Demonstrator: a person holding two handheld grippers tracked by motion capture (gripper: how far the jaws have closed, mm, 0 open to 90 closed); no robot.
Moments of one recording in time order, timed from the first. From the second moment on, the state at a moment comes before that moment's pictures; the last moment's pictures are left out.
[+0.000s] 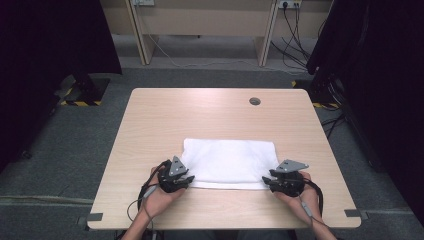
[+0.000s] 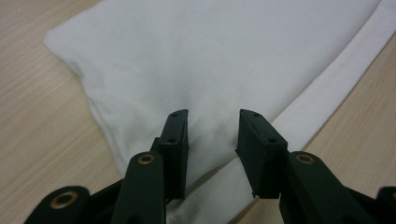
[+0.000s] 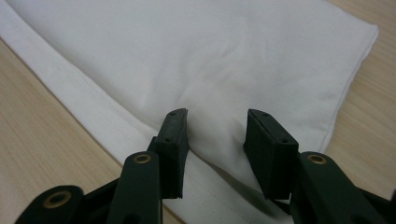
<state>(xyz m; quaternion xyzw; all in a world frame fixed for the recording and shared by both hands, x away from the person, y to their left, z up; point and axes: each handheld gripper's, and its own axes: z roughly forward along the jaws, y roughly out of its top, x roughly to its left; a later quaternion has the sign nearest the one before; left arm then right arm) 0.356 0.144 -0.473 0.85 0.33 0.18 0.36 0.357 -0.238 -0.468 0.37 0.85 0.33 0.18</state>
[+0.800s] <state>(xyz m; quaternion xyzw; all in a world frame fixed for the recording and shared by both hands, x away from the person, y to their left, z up) 0.352 0.143 -0.464 0.83 0.33 0.20 0.40 0.347 -0.242 -0.458 0.35 0.84 0.39 0.17</state>
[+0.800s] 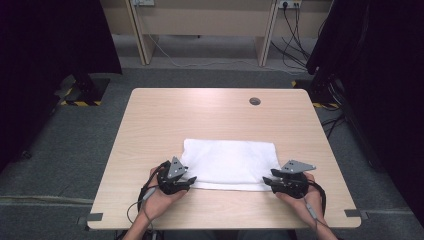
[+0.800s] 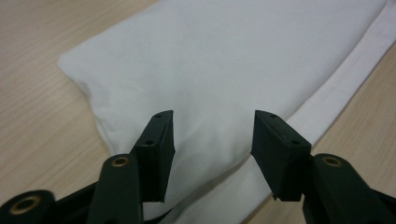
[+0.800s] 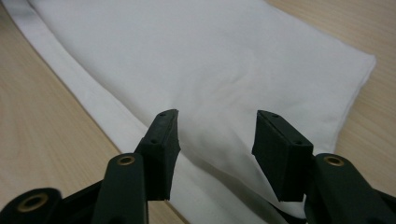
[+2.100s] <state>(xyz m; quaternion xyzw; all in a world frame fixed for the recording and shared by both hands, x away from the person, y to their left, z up) 0.344 0.173 -0.432 0.78 0.36 0.21 0.46 0.340 -0.239 -0.440 0.34 0.82 0.44 0.13</state>
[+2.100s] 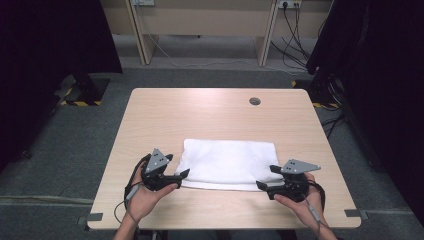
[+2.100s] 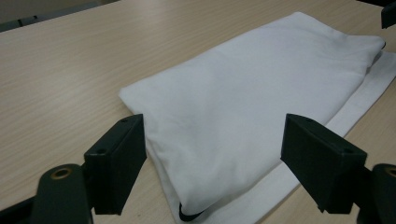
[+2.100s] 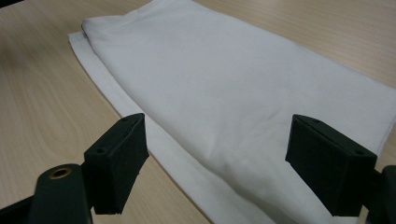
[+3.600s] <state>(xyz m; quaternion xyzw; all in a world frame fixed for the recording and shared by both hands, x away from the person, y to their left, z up) 0.500 0.145 -0.465 0.82 0.44 0.11 0.34 0.356 -0.128 -0.427 0.22 0.88 0.41 0.11</state>
